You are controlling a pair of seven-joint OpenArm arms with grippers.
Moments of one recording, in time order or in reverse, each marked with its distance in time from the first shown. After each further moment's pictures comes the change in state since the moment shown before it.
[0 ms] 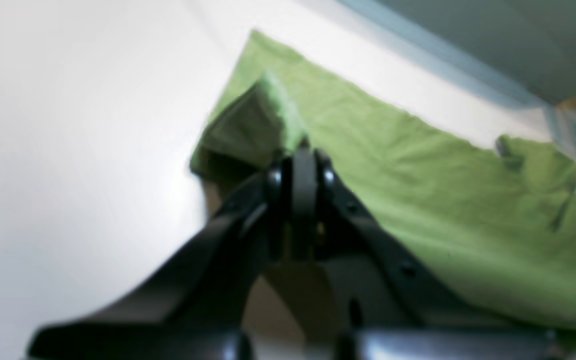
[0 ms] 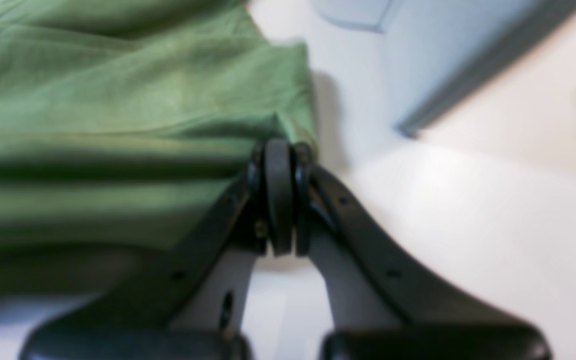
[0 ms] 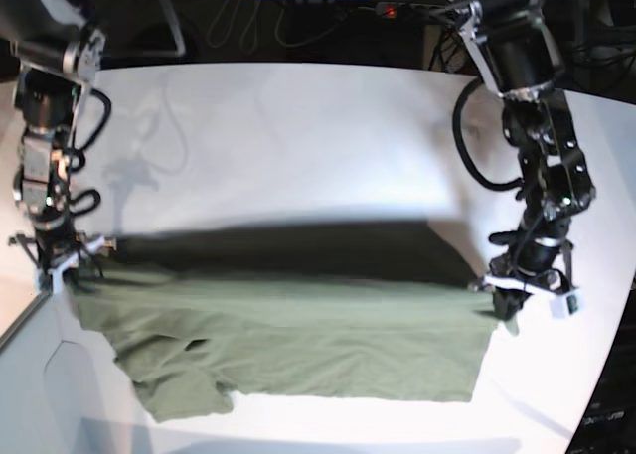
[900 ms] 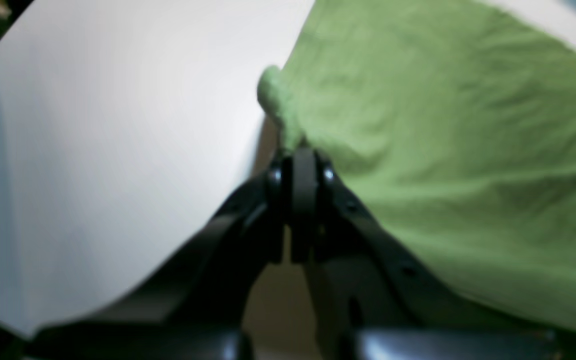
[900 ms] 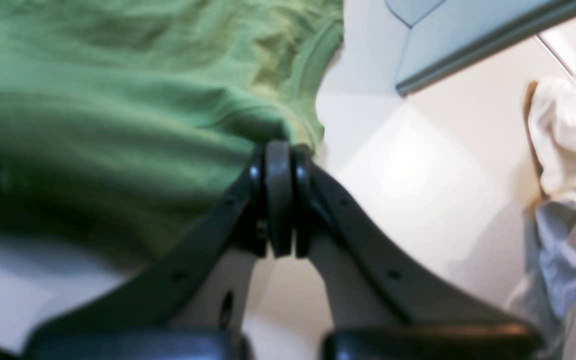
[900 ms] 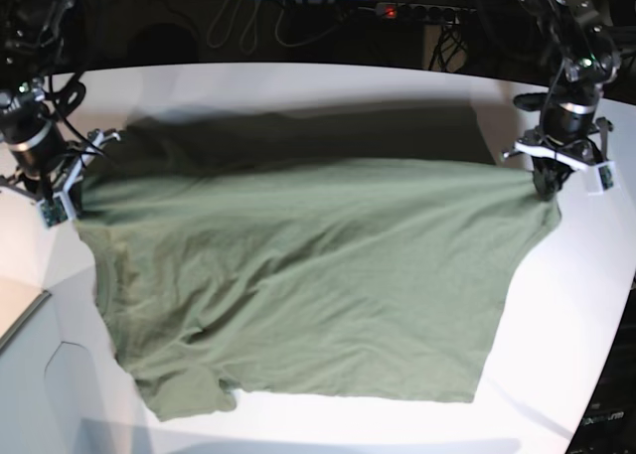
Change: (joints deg) left arm 27.7 0.6 -6.9 20.9 -0.2 -1.1 0.3; right arm -32.1 -7.4 5.9 64.2 4.4 22.4 -37.8
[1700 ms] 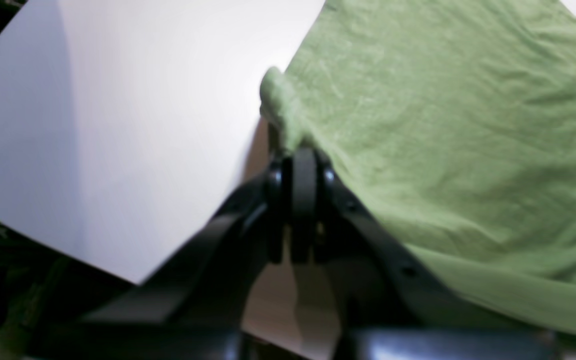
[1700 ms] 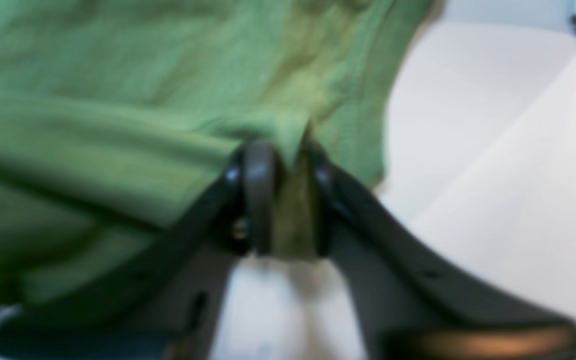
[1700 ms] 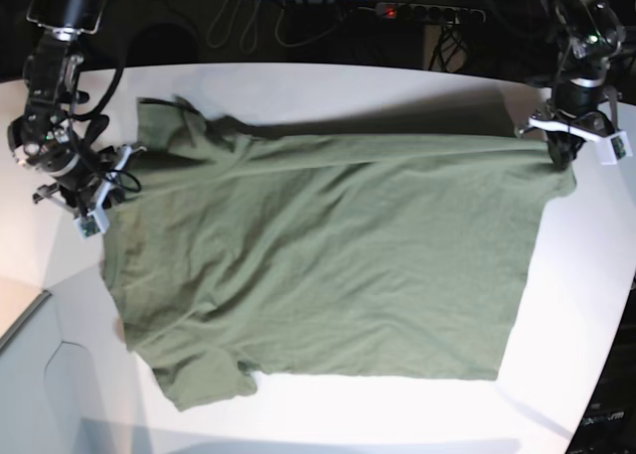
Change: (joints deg) left arm 2.6 1.8 -5.9 -0.9 -0.2 -0.5 0.0; right arm 12.7 2.1 -5.0 -27.0 -0.3 0.4 0.2
